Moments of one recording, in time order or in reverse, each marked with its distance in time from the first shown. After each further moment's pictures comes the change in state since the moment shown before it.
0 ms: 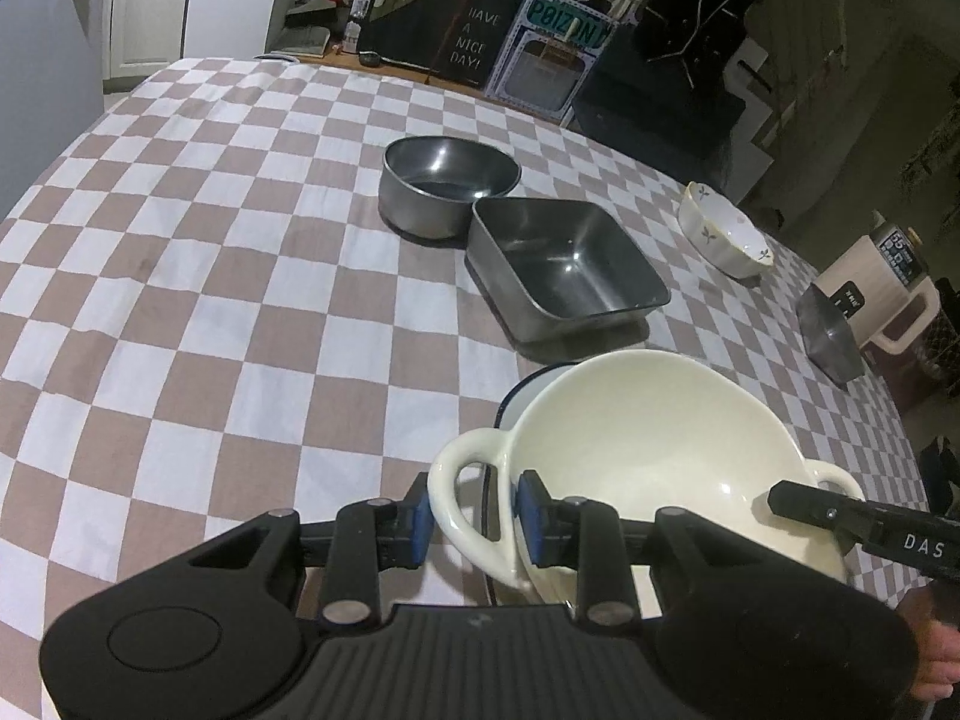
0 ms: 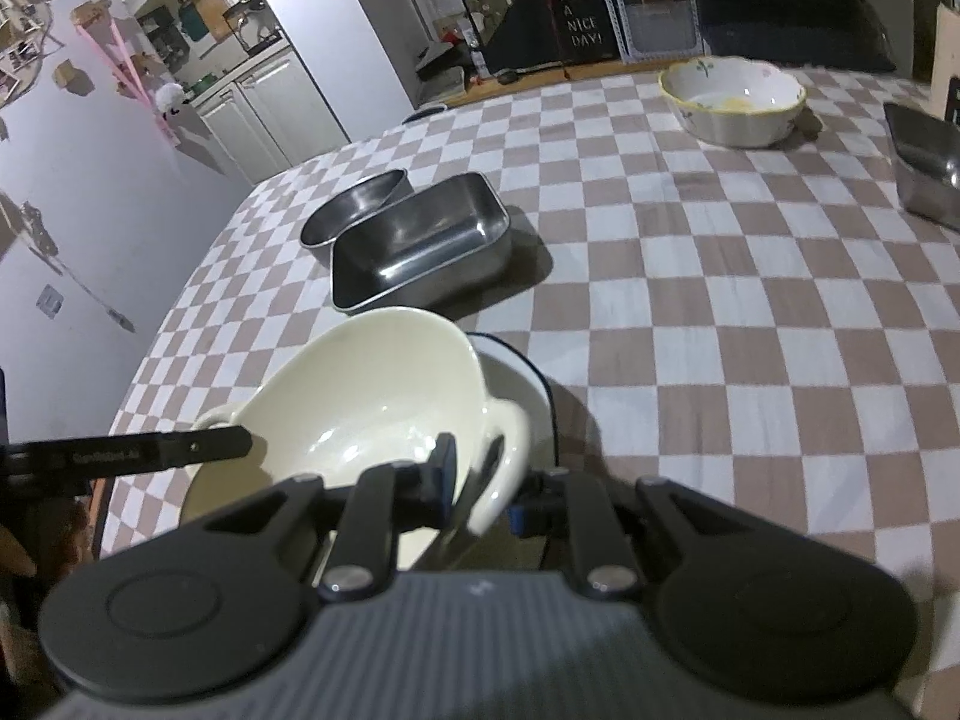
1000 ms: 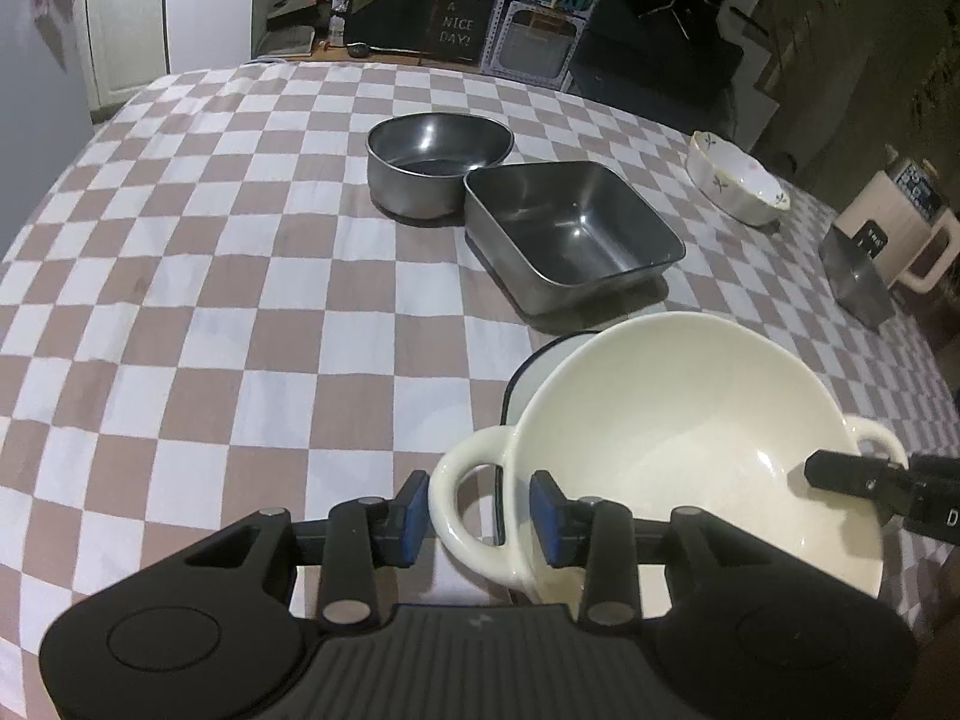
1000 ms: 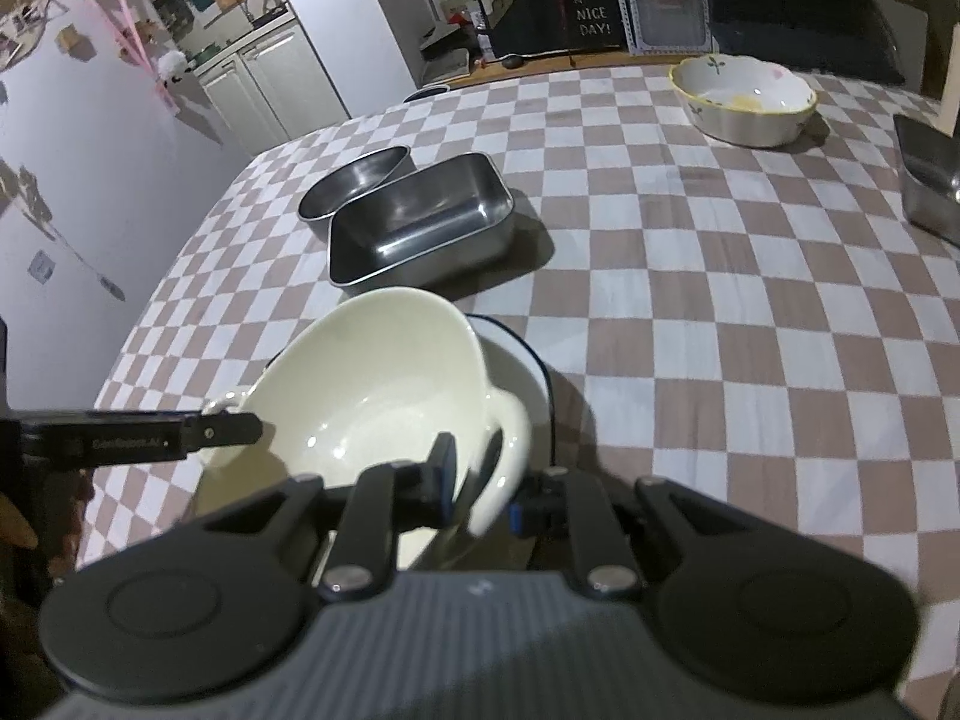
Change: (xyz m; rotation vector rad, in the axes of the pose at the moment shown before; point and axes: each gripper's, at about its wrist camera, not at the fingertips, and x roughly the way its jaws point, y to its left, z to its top) left arm 0.013 -0.012 0.003 0.115 0.049 0.079; right arm 0.000 0.006 -0.001 -0.064 0.033 -0.034
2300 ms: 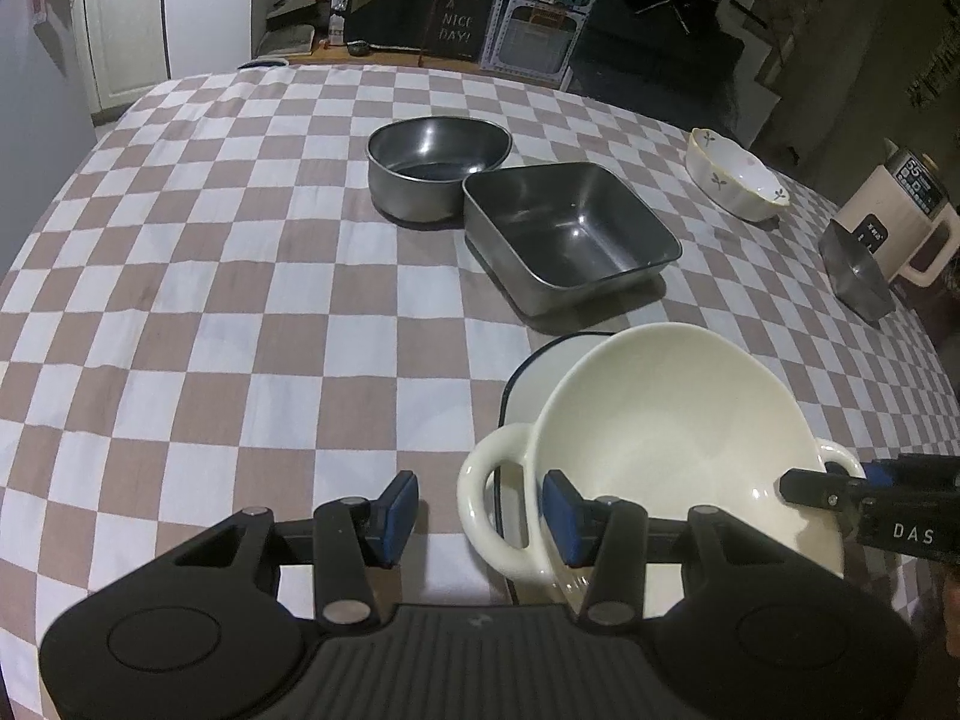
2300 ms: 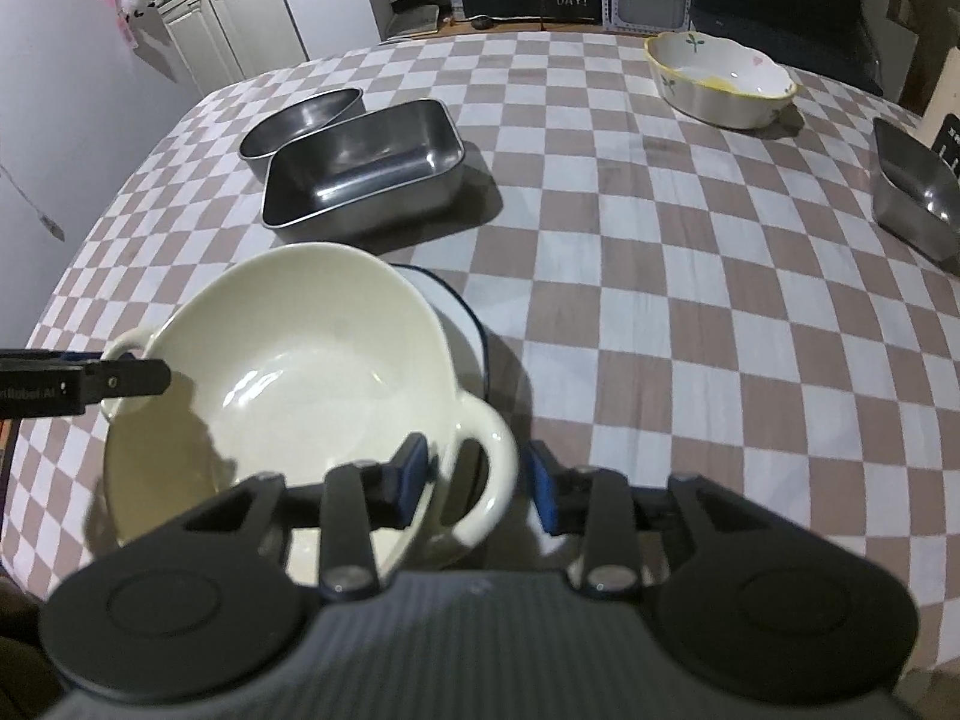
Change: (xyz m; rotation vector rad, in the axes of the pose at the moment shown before) left arm -0.006 -0.001 0.002 -0.004 0.012 0.004; right arm 0.018 -0.009 0.001 -0.053 0.094 -0.127
